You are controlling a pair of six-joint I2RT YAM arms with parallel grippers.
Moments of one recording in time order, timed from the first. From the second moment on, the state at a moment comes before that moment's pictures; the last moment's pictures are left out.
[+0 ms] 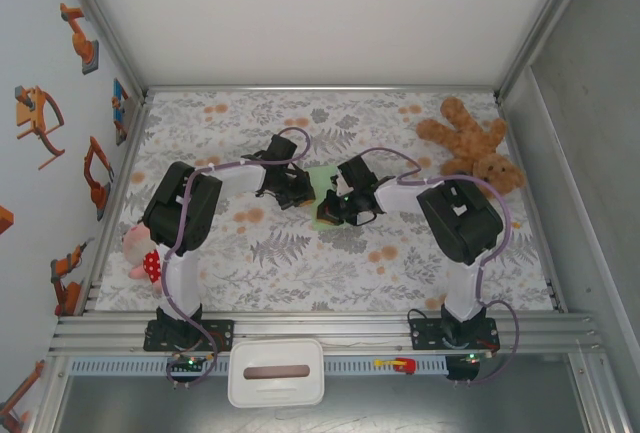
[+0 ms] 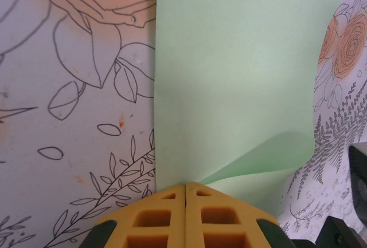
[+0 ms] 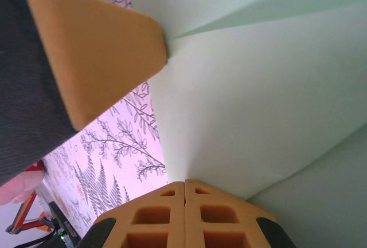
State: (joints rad) left arm -0.58 2.02 1.24 -0.36 0.42 -0.78; right arm 0.62 1.94 1.03 -0.12 -0.59 0.82
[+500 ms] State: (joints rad) left arm -0.58 2.02 1.24 -0.37 0.42 -0.78; right arm 0.64 1.91 1.02 -0.12 -0.59 0.82
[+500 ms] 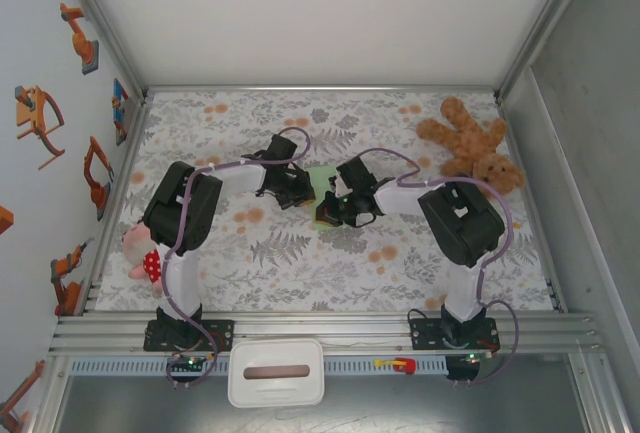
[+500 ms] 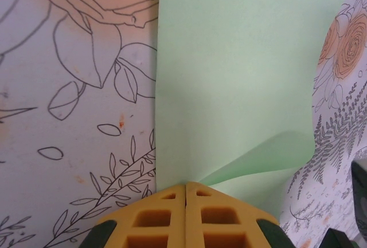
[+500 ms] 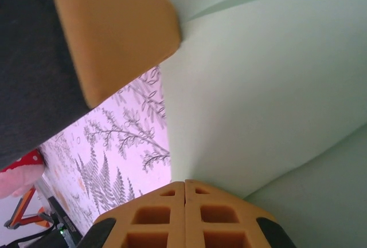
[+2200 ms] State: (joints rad) left arm -0.58 2.02 1.25 -0.38 0.42 -0.78; right arm 0.59 1.95 1.15 -0.26 -0.39 0.75
